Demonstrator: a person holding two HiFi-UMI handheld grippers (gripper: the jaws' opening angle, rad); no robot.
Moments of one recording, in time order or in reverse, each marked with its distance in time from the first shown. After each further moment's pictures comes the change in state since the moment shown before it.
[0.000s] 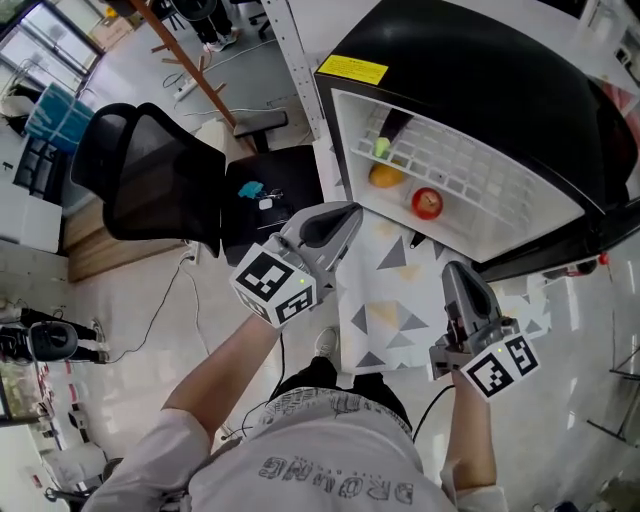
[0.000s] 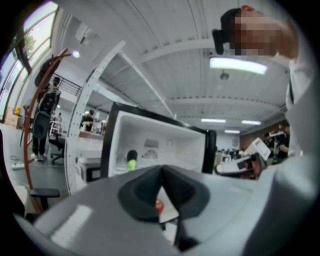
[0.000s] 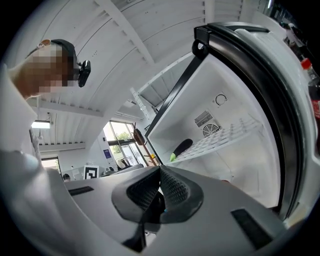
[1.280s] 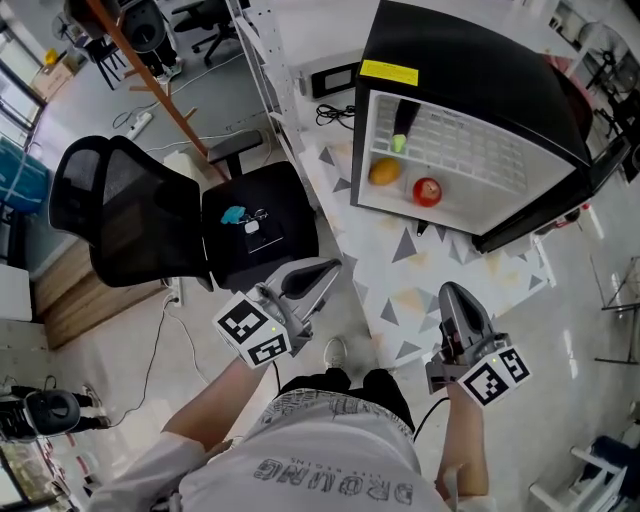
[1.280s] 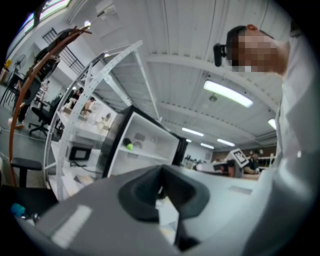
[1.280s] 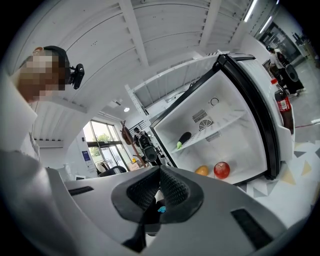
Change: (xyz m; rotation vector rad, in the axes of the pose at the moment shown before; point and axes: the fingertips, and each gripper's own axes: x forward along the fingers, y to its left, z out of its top) left arm -0.138 0.016 -0.033 -0.194 0.000 -0.304; right arm -0.004 0.093 -0.068 0.012 -0.069 -0.251
